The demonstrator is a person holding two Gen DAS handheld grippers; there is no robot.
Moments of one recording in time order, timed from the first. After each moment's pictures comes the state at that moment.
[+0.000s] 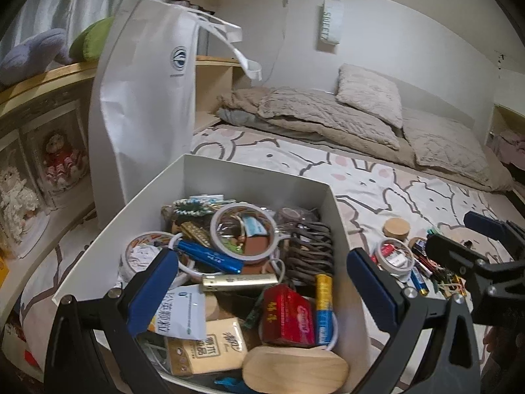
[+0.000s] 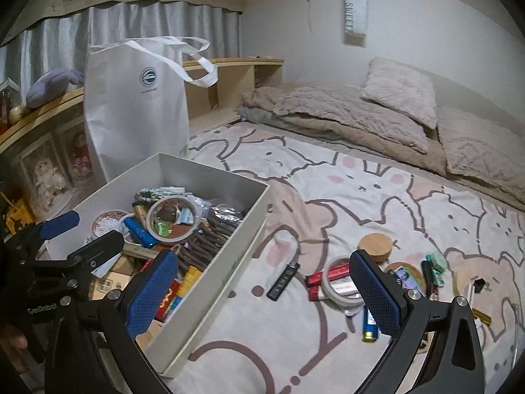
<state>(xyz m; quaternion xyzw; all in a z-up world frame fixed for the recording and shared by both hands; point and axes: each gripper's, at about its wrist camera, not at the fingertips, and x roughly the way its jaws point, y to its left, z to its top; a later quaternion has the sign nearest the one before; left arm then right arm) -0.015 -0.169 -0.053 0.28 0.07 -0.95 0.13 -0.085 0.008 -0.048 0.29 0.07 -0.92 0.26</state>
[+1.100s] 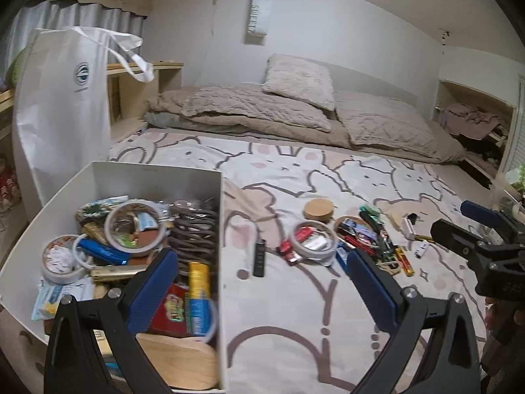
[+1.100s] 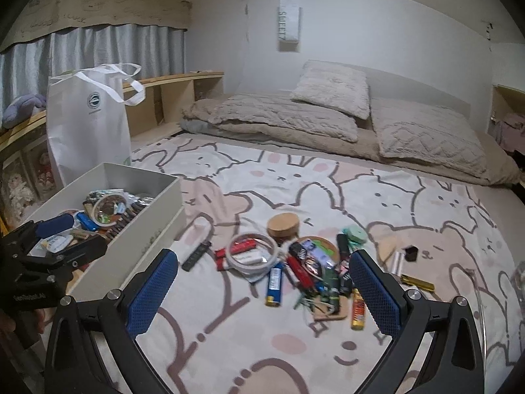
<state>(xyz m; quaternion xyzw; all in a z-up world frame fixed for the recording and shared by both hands) -0.031 -0.068 -0.060 0.28 0.05 -0.96 0.00 -0.061 0.141 -0.053 0.27 0.04 -0.95 0.16</state>
